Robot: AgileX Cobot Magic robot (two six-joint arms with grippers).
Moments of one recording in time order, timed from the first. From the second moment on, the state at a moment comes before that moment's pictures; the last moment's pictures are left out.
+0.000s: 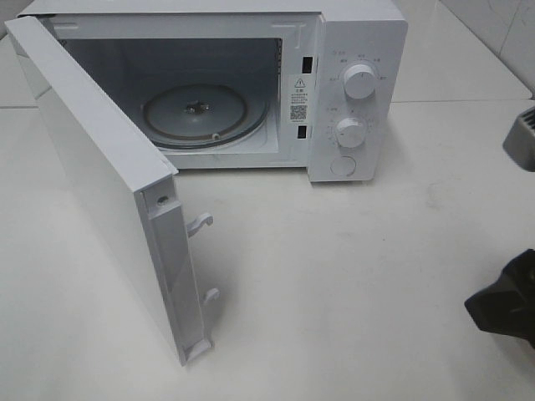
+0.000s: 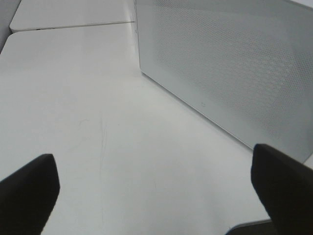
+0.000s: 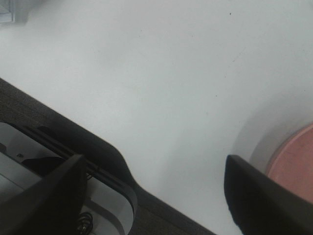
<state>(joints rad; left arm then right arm) 0.01 0.00 -0.50 -0.18 1.05 0.15 0.63 0.87 -0.61 -0.06 0.85 0.21</state>
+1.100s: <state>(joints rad) 0.01 0.00 -0.50 -0.18 1.05 0.15 0.27 0.23 -0.55 -0.05 1.10 0.14</state>
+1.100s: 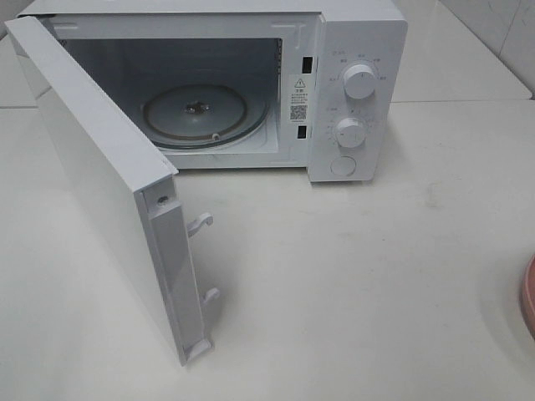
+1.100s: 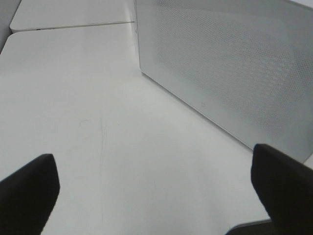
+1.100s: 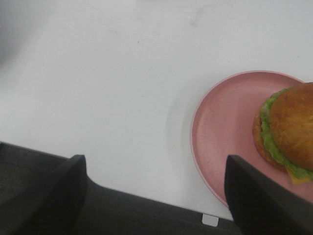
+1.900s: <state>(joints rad) 0.01 0.00 -0.50 -0.18 1.05 0.15 0.09 0.00 -0.51 -0.05 1.04 0.14</state>
